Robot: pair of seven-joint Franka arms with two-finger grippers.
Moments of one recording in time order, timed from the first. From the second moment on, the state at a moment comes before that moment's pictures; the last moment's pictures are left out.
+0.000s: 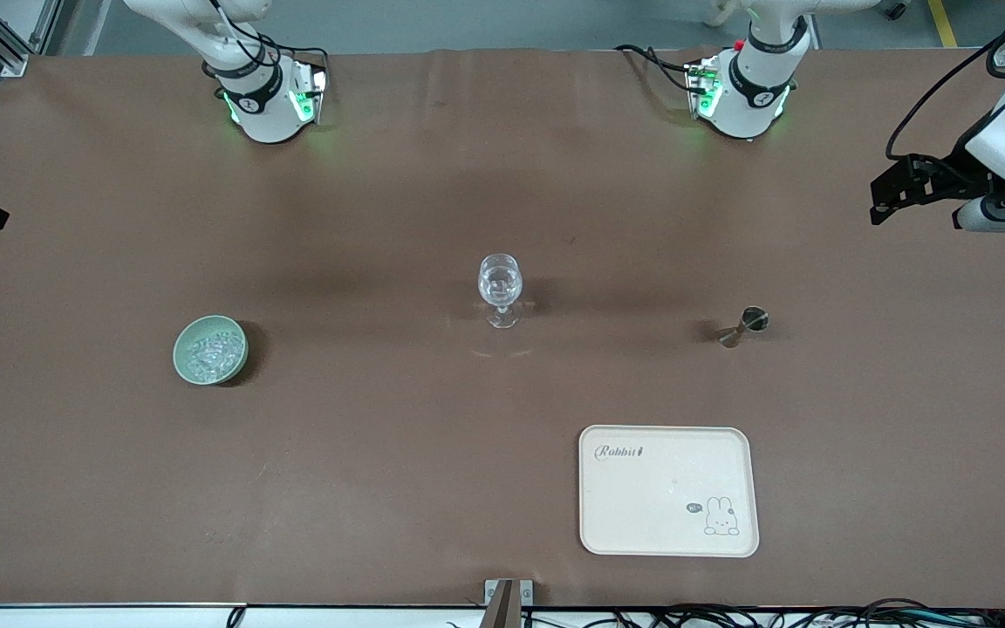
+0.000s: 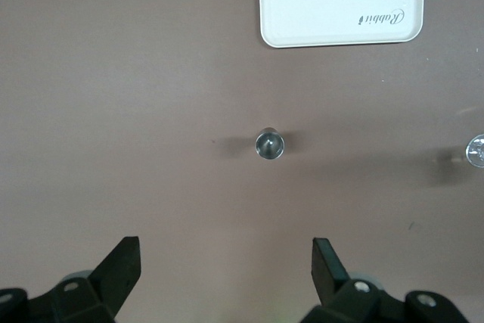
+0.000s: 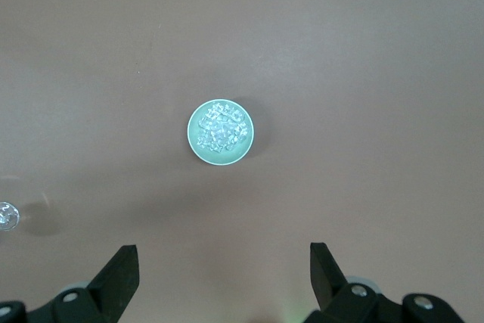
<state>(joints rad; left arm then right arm) -0.01 -0.04 -0.11 -1.60 0.01 1.56 -0.03 -0.07 0.05 -0.06 -1.38 0.01 1.40 0.08</state>
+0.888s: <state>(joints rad) 0.10 0.11 -0.07 -1.57 -0.04 1.55 -0.12 -0.07 0.06 -0.05 -1.41 0.02 1.44 0.06</state>
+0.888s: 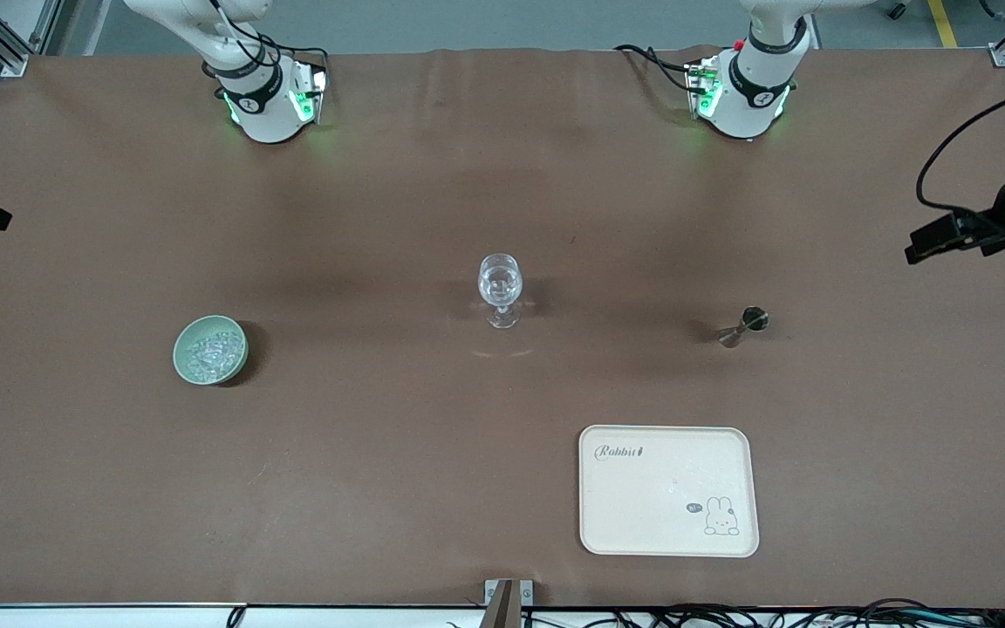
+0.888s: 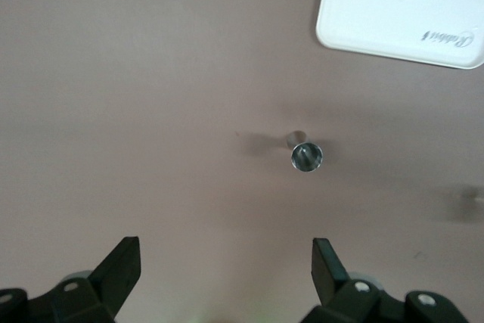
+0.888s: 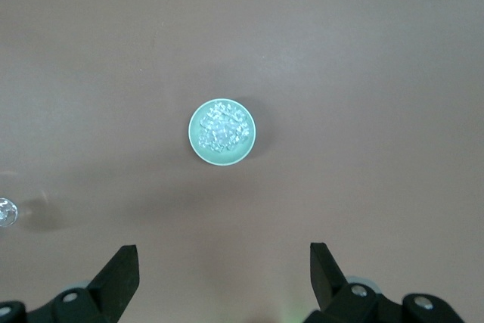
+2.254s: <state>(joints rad) 0.32 0.76 -0.07 -1.64 -0.77 1.64 -0.47 -0.01 0.32 -0.04 -2.06 0.00 2.39 -0.07</state>
